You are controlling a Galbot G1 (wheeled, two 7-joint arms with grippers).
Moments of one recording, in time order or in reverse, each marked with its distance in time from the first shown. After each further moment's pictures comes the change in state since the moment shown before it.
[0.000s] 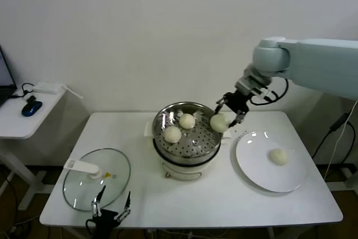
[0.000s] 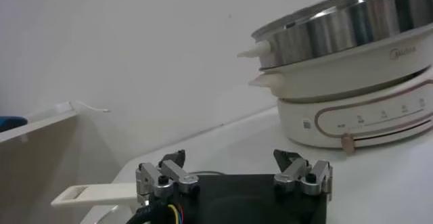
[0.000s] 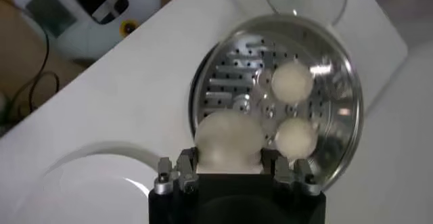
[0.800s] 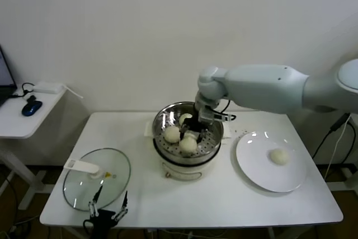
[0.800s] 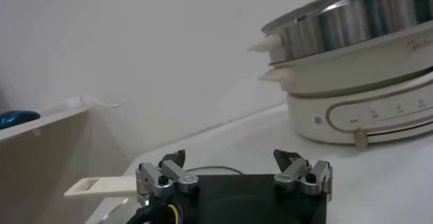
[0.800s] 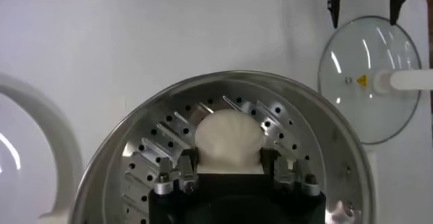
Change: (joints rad) left arm -0.011 -0.007 -0.018 0.021 -0.002 -0.006 -0.010; right arm -0.326 0.247 0.142 -0.190 -0.389 0.287 0.133
